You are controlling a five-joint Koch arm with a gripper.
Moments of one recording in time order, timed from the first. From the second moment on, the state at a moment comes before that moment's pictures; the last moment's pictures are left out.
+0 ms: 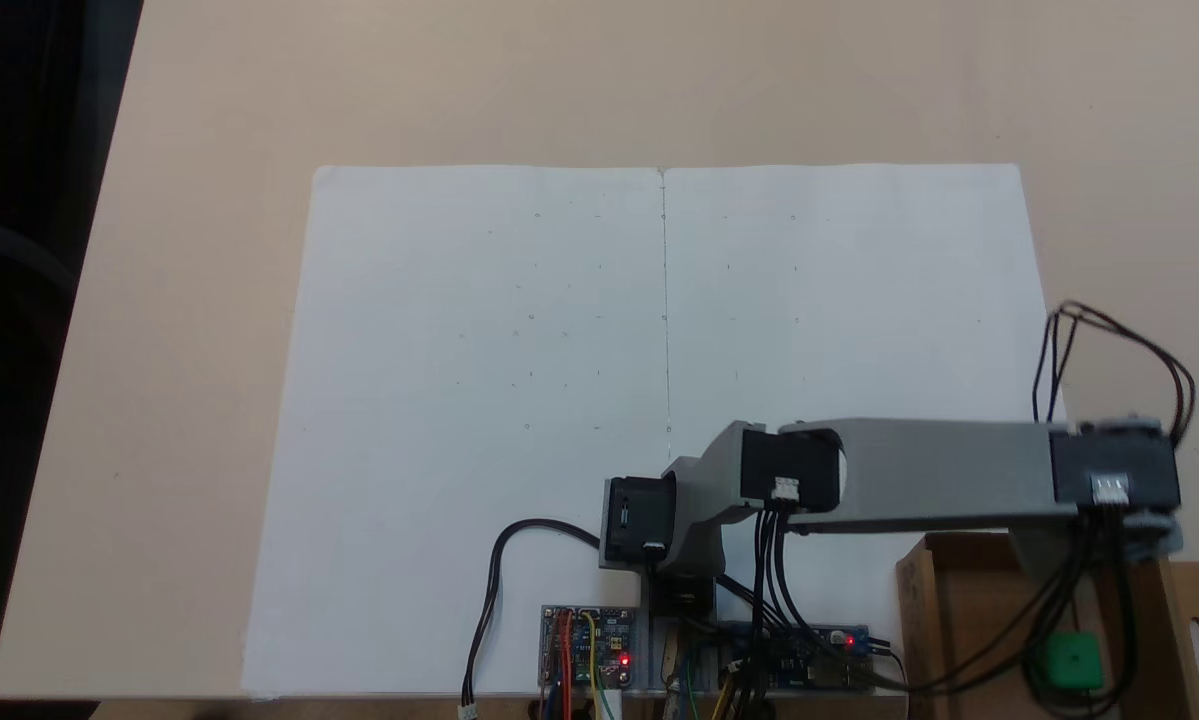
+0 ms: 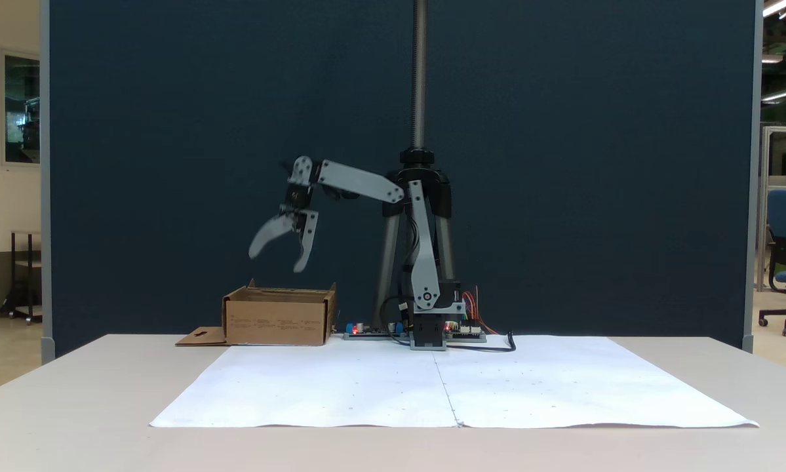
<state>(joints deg) 90.4 82.1 62.2 64.6 -18.6</state>
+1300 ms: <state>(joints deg) -0.4 117.9 116.9 27.9 9.7</state>
